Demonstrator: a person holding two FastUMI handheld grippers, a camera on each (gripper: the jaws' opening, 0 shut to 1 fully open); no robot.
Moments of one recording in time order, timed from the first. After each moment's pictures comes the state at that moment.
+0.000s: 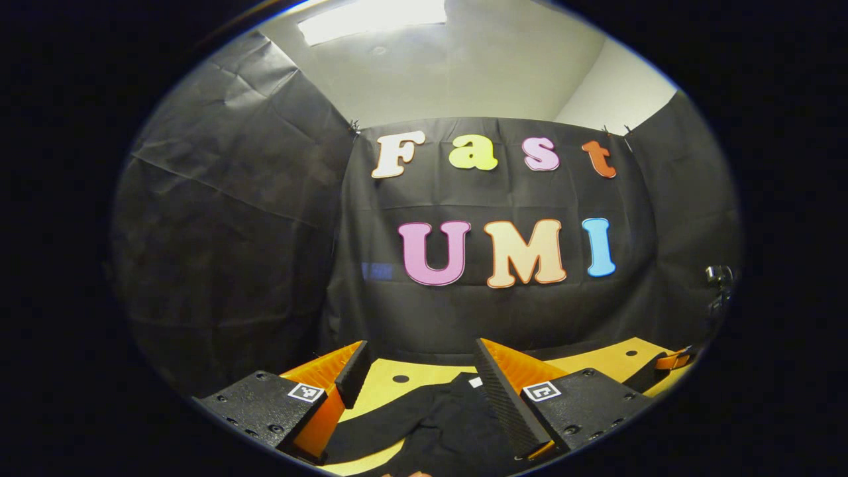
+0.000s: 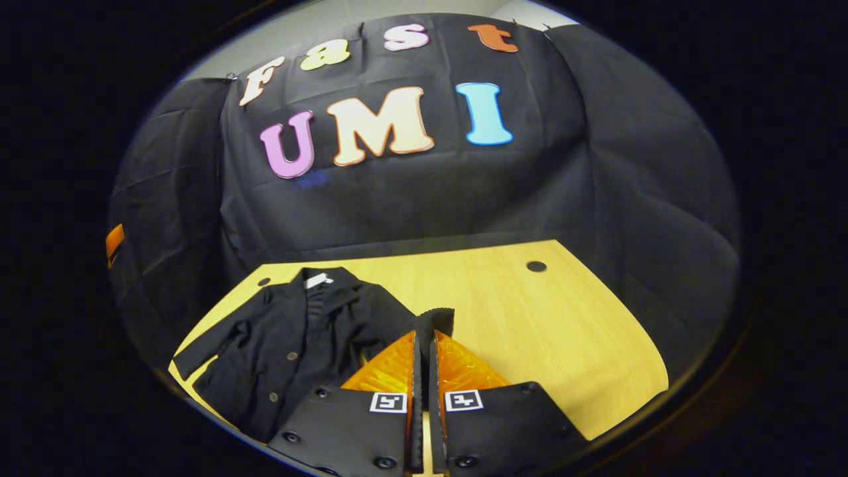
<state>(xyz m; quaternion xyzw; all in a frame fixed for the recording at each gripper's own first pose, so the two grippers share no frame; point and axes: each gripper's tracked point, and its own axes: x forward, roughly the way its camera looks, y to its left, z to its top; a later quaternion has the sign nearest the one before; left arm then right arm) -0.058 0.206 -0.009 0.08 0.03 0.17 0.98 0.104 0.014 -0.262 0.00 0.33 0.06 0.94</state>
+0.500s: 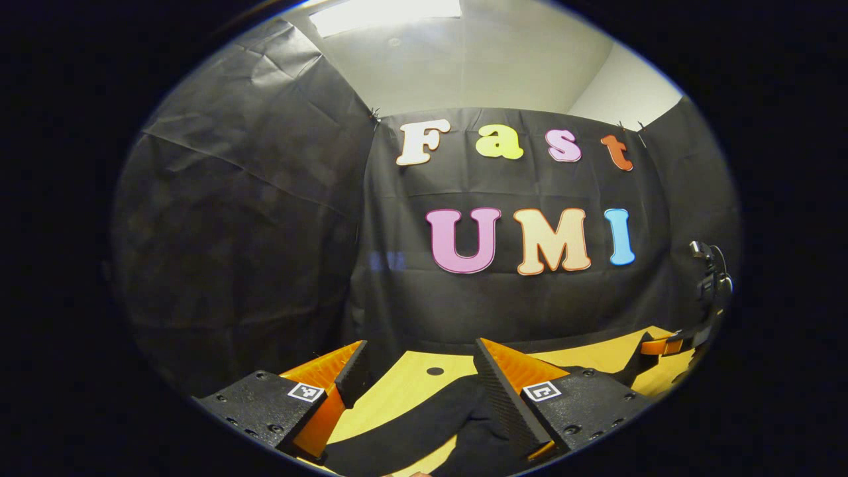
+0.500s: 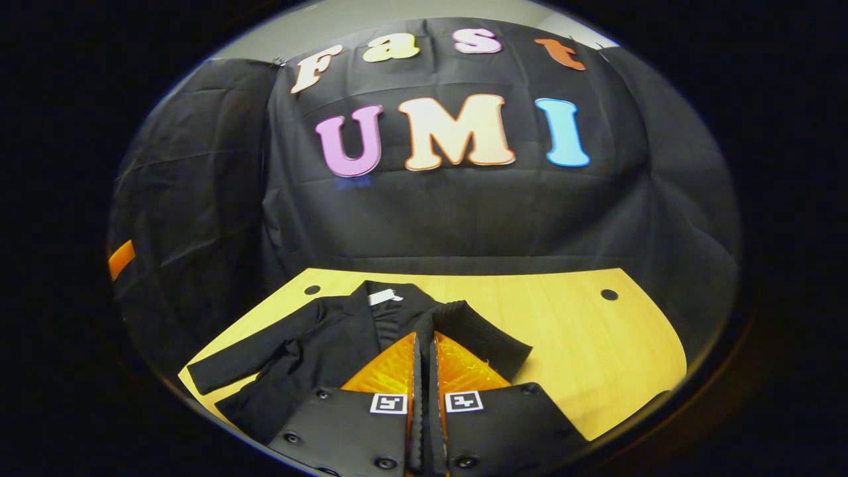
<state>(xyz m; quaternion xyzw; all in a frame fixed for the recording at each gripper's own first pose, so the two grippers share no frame) -0.080 0.306 -0.026 0.08 0.05 0.18 0.98 0.138 0.183 -0.267 -0.04 0.32 0.14 0.94</state>
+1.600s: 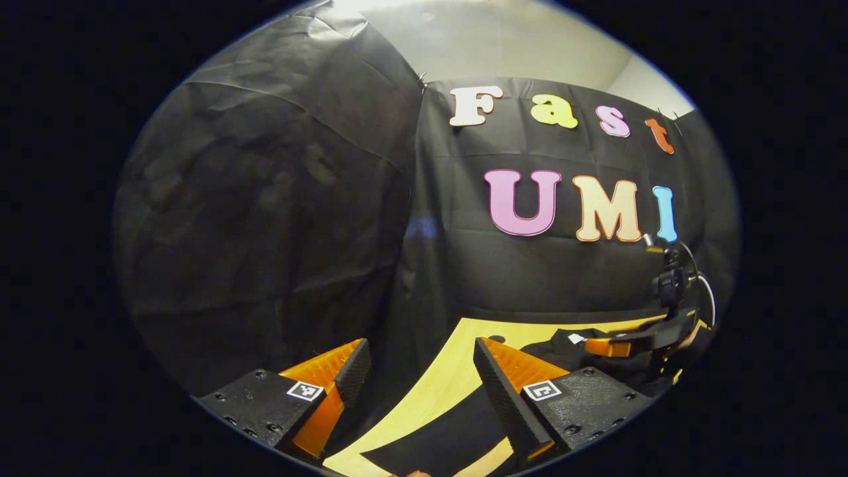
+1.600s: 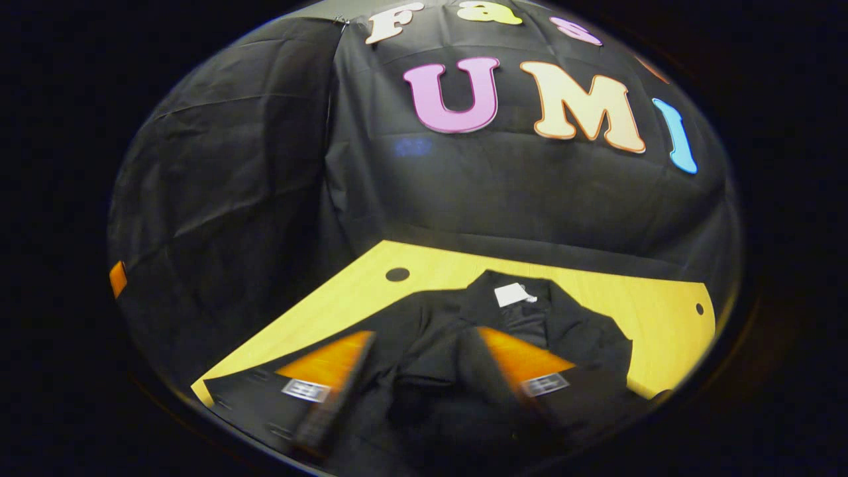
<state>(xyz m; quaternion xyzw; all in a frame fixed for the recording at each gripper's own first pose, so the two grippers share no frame) -0.139 0.427 -0.074 0.05 0.13 0.26 0.95 0.184 0.402 -0.320 -0.07 0.33 0.24 0.91</state>
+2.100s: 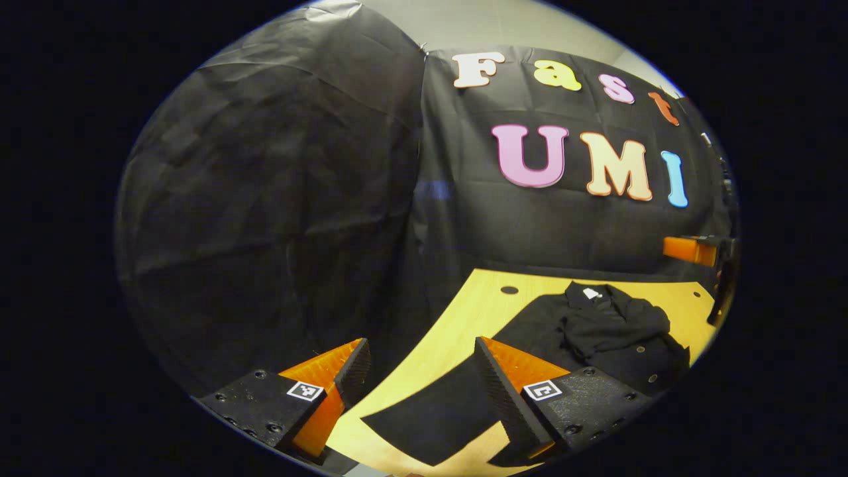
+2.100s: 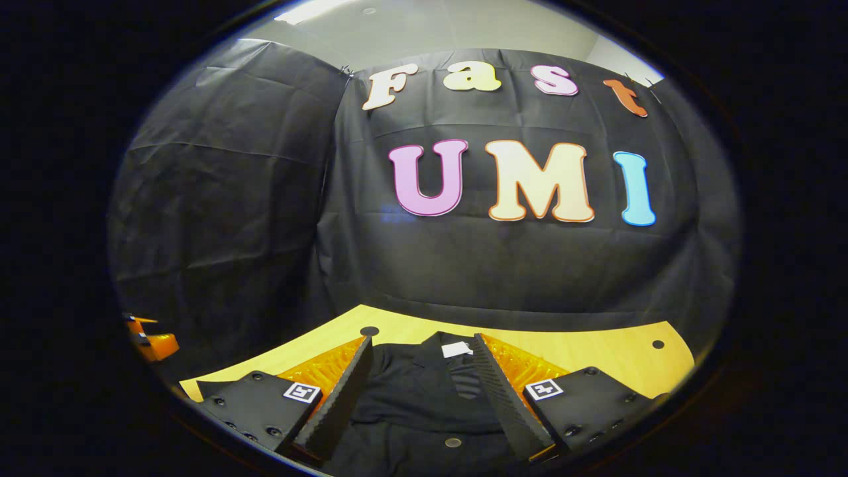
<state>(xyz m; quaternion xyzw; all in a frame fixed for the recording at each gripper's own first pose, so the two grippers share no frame) -0.185 0.413 -0.160 0.03 0.22 0.29 0.93 0.146 0.294 -0.217 -0.05 0.21 0.21 0.95</state>
